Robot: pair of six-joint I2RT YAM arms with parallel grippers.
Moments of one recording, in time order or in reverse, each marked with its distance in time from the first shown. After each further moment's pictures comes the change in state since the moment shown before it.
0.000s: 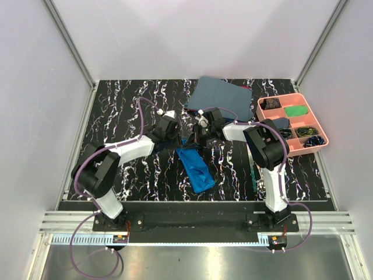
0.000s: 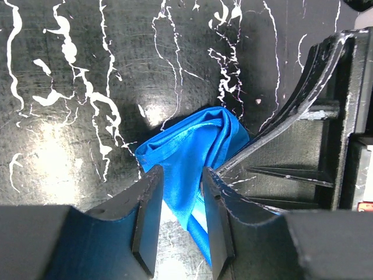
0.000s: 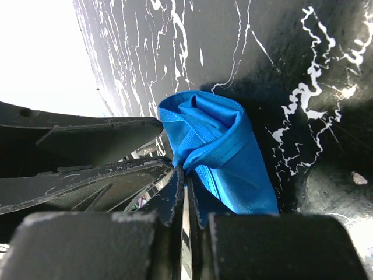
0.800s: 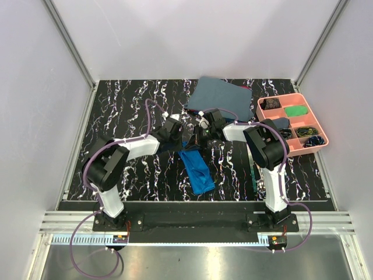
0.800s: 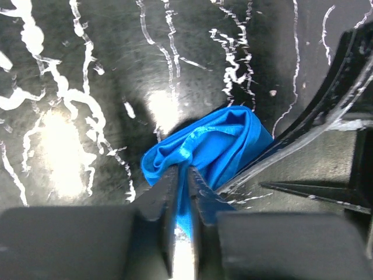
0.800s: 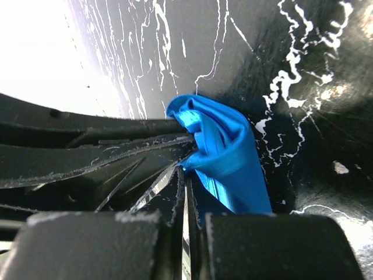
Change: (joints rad) left arm -0.016 0.098 0.023 0.016 0.025 0.023; right arm -0.002 -0.003 -0.009 -0.035 0.010 -0.037
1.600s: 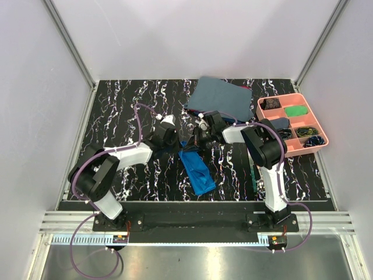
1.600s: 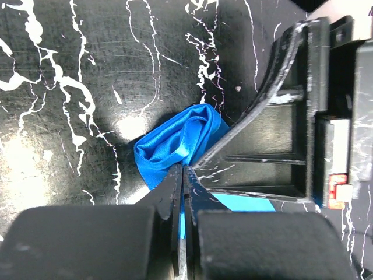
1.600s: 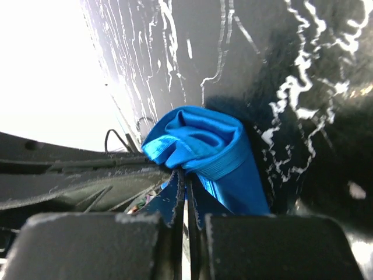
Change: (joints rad) left arm -0.005 -0.138 -0.155 0.168 0.016 -0.077; right arm 0.002 0.025 -0.035 0.122 -0.055 0.088
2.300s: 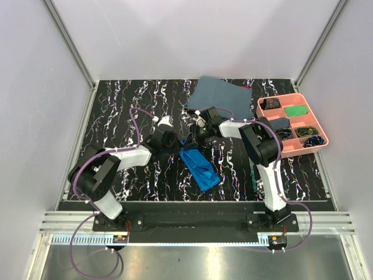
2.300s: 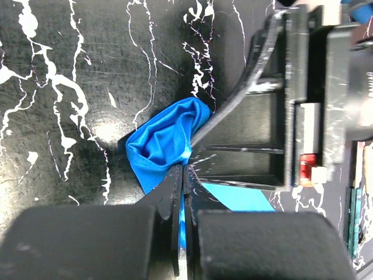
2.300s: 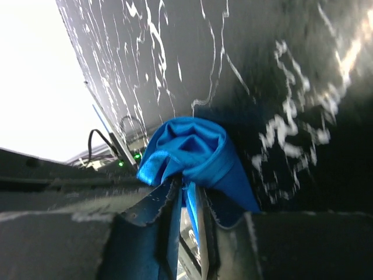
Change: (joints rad) left arm 0.010 0.003 -0.063 0.127 0.010 -0.098; right arm -0.003 0.076 0.170 -0.208 0.011 -0.116
